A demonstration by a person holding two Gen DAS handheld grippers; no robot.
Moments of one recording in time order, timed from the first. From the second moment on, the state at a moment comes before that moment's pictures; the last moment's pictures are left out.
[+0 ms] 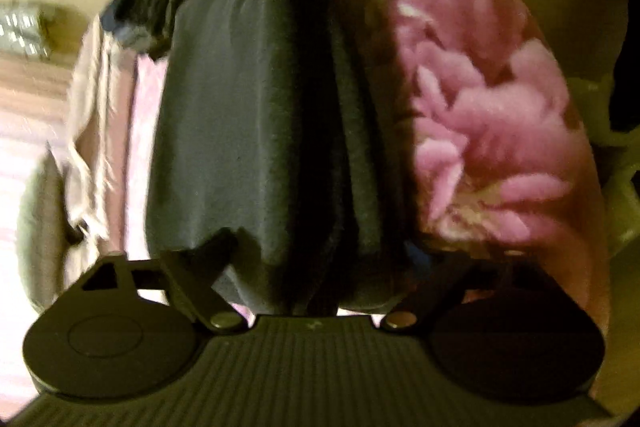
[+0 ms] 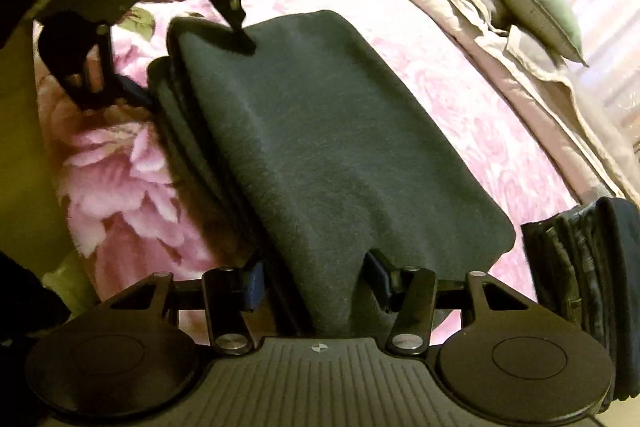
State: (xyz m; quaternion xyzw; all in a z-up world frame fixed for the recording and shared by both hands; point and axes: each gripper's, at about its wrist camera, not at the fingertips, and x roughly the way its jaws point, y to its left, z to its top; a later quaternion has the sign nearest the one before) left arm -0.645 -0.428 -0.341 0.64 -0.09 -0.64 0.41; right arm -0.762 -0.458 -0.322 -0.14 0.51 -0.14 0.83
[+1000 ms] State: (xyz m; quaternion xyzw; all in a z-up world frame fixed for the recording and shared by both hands) left arm -0.647 -0.456 -0.308 0.61 0.02 -0.65 0.45; right arm -0.771 -0.441 -0.345 -0.28 0.51 -0.13 0.81
